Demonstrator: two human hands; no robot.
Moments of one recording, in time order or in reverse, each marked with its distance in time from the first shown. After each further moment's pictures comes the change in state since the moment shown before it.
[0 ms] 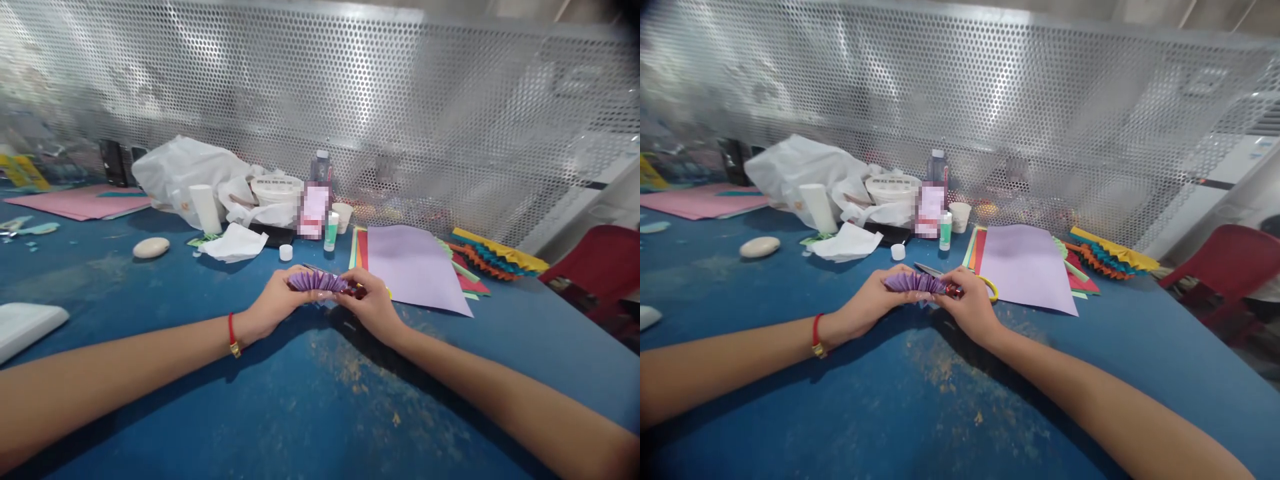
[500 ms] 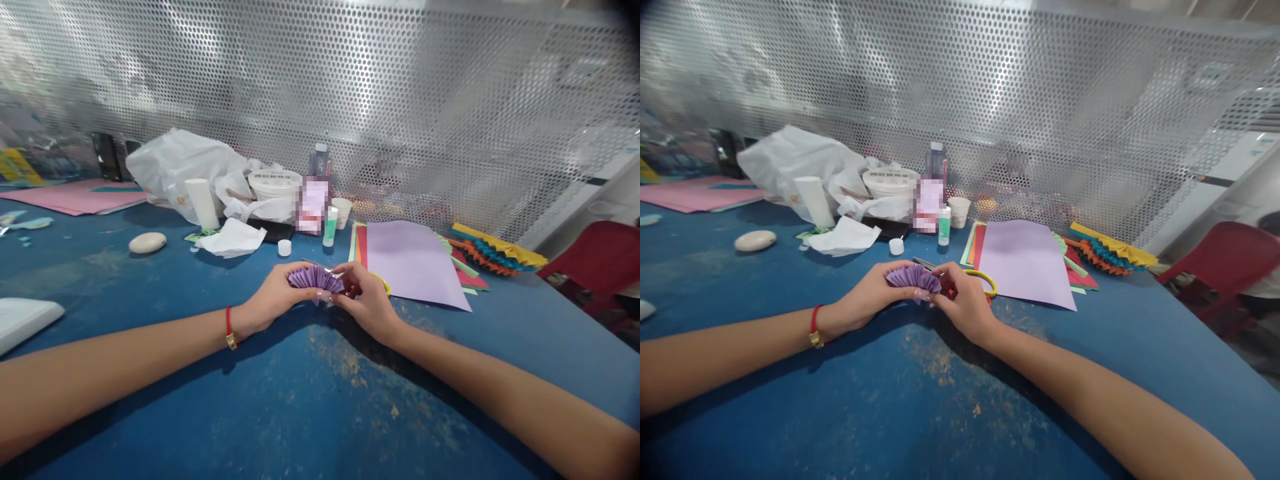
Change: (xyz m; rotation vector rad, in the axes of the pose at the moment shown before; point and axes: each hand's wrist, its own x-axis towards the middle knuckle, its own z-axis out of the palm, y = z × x) left_hand 0.004 -0.001 -0.005 0.103 -0.062 0.044; right_hand -0.005 -0.007 0.002 -0.023 -0.076 -0.018
